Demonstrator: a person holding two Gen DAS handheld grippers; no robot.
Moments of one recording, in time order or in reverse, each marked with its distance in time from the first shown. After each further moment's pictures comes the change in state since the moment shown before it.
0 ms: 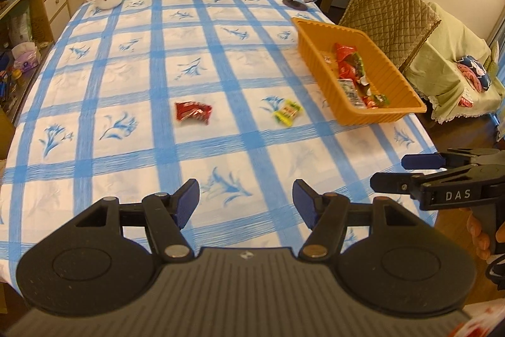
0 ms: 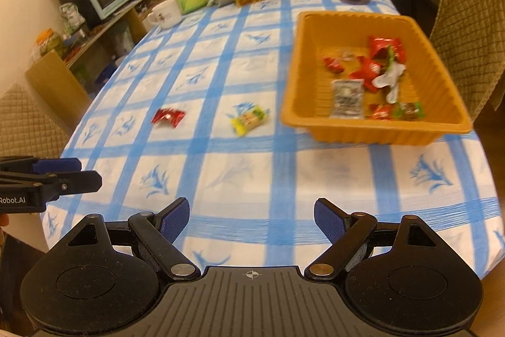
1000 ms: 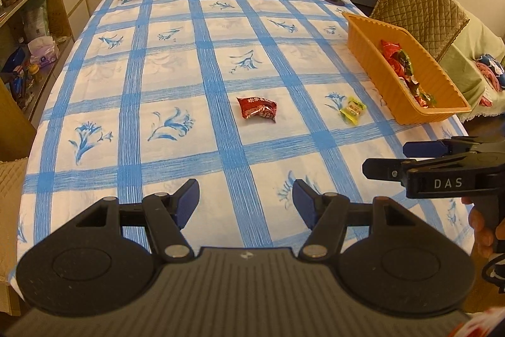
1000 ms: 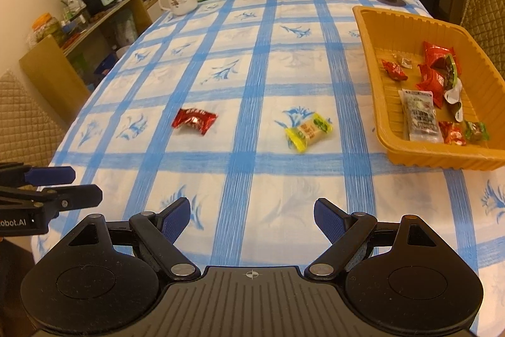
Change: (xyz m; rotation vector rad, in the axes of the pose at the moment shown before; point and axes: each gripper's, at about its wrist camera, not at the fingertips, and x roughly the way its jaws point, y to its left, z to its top) left arm 0.033 0.068 0.007 0.001 0.013 0.064; right arm 0.081 0.057 0.025 -0.013 -0.014 -0.041
